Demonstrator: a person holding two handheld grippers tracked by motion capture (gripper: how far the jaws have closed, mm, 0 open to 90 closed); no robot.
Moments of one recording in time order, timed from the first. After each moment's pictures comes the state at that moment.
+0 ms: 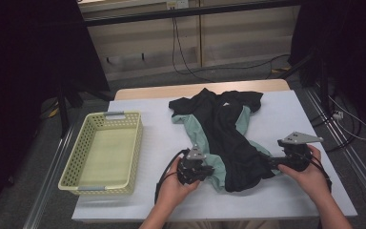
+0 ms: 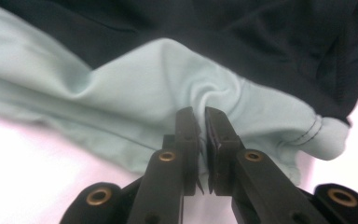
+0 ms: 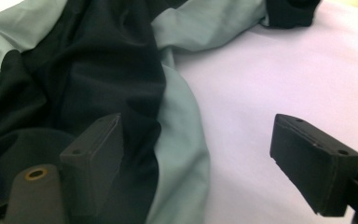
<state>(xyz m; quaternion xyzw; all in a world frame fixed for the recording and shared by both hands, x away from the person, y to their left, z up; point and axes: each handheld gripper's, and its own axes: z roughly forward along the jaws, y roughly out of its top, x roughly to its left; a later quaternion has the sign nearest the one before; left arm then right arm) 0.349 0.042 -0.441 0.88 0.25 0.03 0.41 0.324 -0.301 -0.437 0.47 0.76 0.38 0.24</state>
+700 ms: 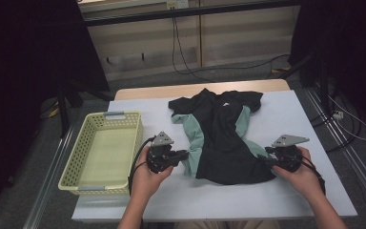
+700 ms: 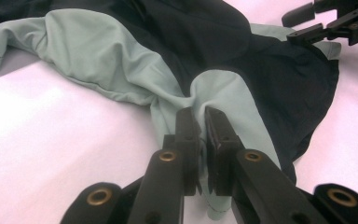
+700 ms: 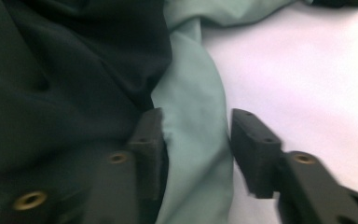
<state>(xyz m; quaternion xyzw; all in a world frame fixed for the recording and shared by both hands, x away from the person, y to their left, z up) 0.368 0.108 -0.404 0.84 0.31 0.06 0.45 0.331 -0.288 -0.451 0.44 0.80 0.34 0.21</state>
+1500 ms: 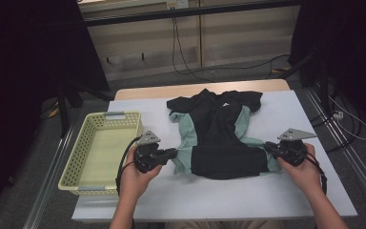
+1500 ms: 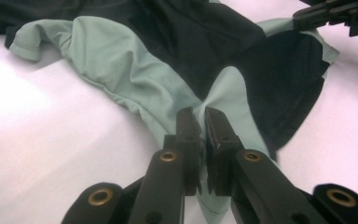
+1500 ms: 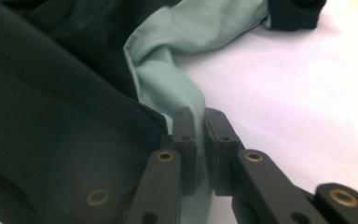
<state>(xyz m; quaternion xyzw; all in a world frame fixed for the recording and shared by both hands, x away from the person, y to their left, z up) 0.367 0.139 -0.394 0.82 0.34 0.07 0.45 0.337 -0.299 -0.439 0.47 0.77 0.37 0.25</state>
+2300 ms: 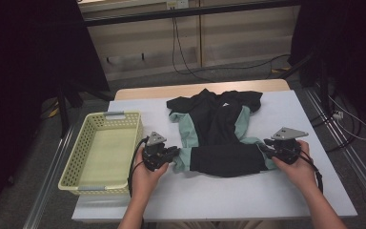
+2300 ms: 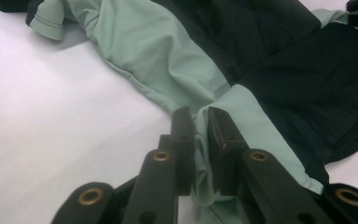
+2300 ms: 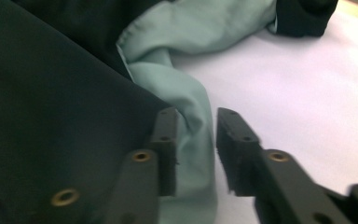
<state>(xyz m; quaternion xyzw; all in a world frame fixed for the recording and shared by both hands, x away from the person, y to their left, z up) 0.386 0.122 -0.431 0.81 0.37 0.11 0.43 0.347 -0.290 -0.445 0.44 0.79 0.35 0.26</state>
